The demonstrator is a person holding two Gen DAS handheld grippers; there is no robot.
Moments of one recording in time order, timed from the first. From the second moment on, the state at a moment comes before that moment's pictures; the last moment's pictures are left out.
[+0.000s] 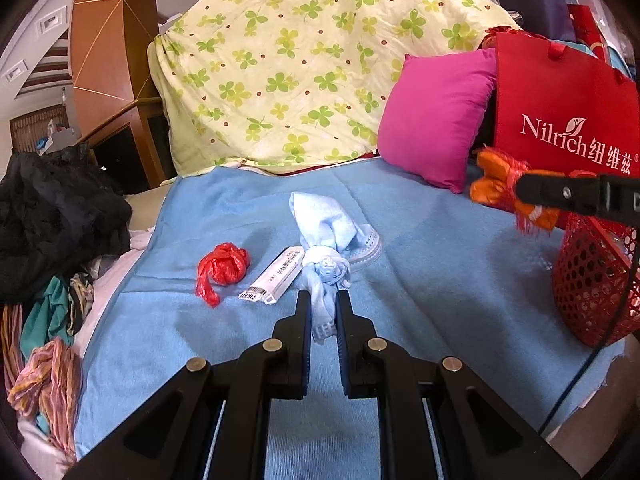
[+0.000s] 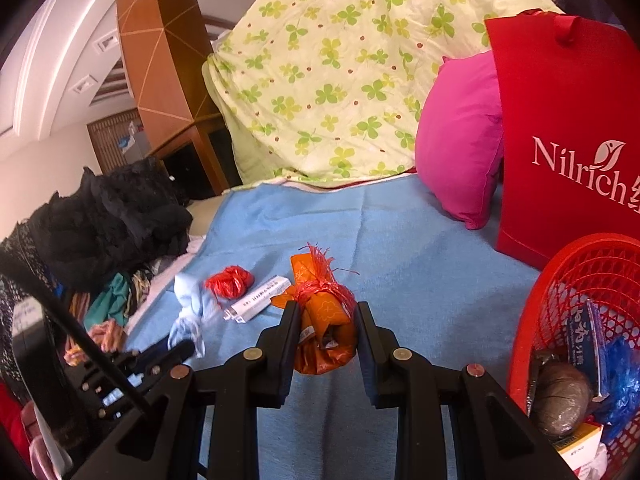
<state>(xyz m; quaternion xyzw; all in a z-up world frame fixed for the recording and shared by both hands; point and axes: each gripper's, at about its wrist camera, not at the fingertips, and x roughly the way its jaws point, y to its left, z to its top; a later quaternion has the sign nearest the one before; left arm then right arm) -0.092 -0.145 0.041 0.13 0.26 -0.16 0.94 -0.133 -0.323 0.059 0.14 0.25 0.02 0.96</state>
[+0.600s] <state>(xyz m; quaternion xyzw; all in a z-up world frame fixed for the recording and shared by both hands) -0.142 -0.168 0.085 0.15 0.21 -0.17 0.95 -0.164 -0.354 0.079 0.19 0.20 0.03 0.96</state>
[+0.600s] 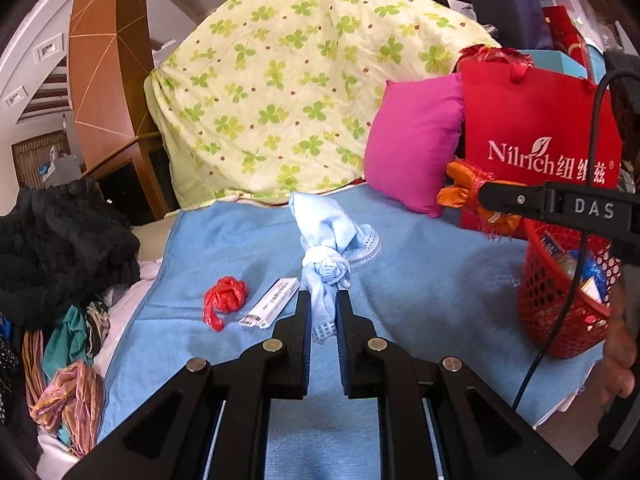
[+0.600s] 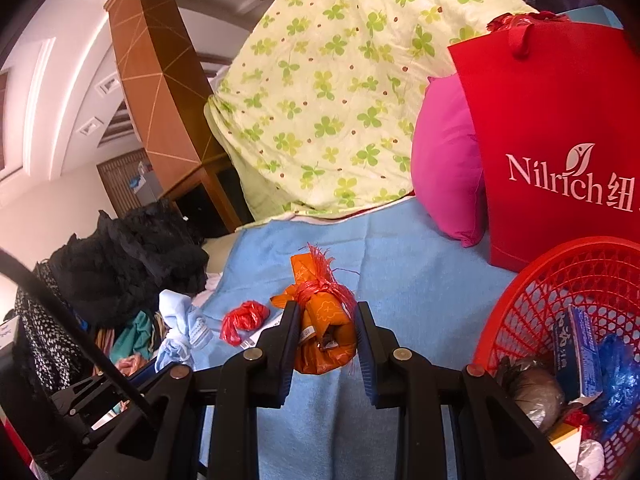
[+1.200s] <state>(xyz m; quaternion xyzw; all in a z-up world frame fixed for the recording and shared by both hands) -0.165 -0.199 0.110 0.17 0.18 -0.19 0.95 -0.190 -0.390 0.086 0.22 0.16 0.02 0.96</state>
